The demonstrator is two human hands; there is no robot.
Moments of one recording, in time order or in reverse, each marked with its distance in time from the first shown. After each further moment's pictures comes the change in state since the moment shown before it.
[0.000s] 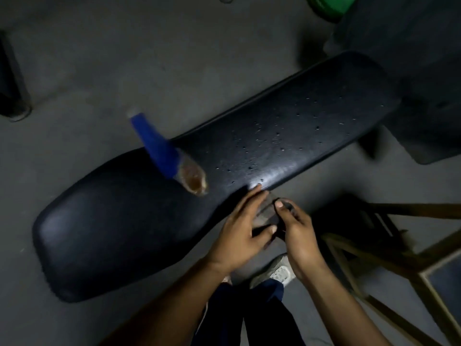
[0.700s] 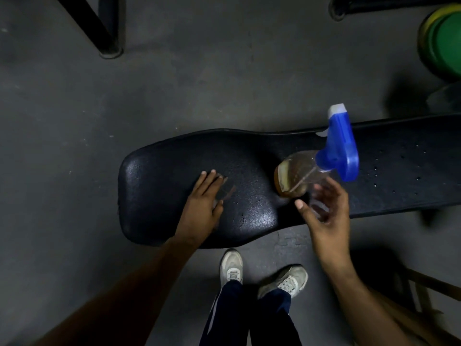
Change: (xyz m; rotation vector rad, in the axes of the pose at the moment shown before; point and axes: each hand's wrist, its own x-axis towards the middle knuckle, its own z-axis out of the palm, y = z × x) left_hand -0.100 -0.146 -0.165 0.351 0.427 -0.276; right_hand 0.000 0.009 0.117 -0.457 -0.216 -0.466
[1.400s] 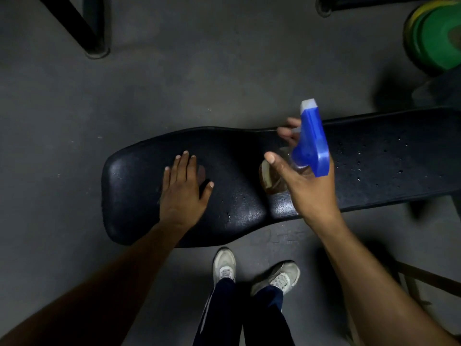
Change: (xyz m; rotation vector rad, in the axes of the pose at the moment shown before) left_hand 0.022 0.011 -0.009 0.394 0.068 -0.130; right_hand 0.053 -0.077 0.021 0.108 -0.164 -0.278
